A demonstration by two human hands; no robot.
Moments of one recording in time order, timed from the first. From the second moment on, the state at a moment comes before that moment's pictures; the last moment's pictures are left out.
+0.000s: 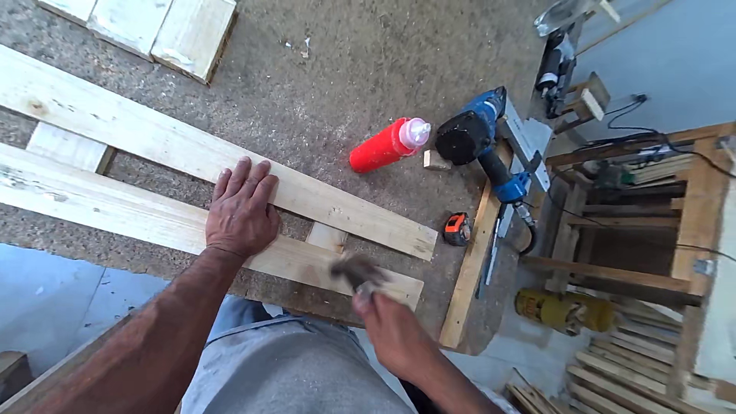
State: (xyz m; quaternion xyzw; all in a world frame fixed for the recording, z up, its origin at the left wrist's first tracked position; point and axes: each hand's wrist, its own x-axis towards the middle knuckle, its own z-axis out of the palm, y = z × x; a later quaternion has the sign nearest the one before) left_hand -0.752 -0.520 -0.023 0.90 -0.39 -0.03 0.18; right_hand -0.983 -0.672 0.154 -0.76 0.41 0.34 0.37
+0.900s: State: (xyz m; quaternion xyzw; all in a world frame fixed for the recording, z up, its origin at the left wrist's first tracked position) left_hand -0.751 -0.522 -0.022 0.90 -0.38 -0.02 0.20; right_hand -0.974 -0.673 0.164 -0.69 0.36 0.55 0.30
